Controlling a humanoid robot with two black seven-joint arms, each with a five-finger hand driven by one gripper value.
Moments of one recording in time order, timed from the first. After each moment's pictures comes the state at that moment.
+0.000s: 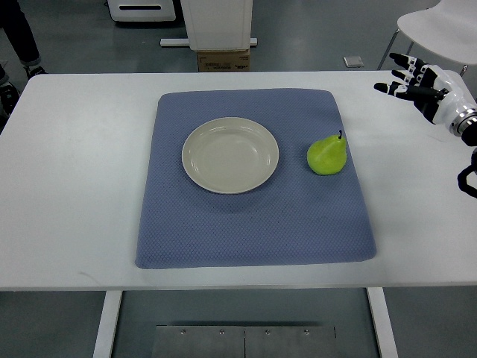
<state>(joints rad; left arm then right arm) -0.02 0.00 -0.11 -0.25 -0.10 0.11 -0.42 0.99 -0.42 0.22 0.50 -0.06 0.29 0.36</state>
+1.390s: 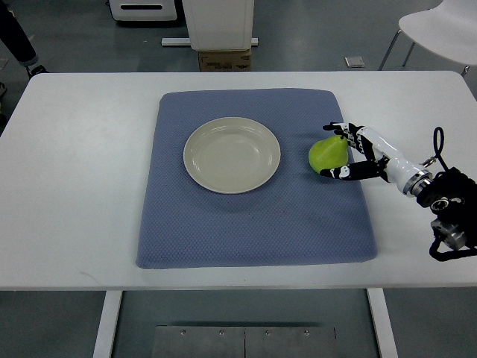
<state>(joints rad) -0.02 0.00 -0.11 -0.25 -0.10 0.11 -0.42 0.93 -0.50 -0.07 1.03 -0.38 -0.19 0.51</state>
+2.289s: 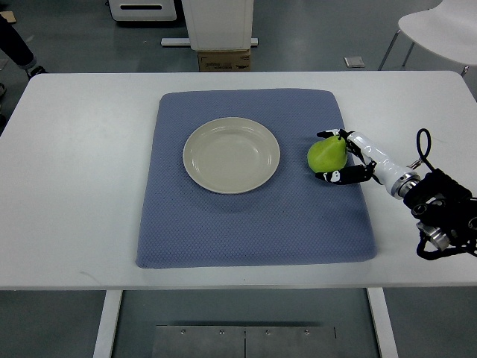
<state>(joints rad) -0.02 0.00 -0.11 -0.25 -0.10 0.11 -0.42 0.99 -0.44 -0.20 1.00 -0.38 -0.32 0.46</state>
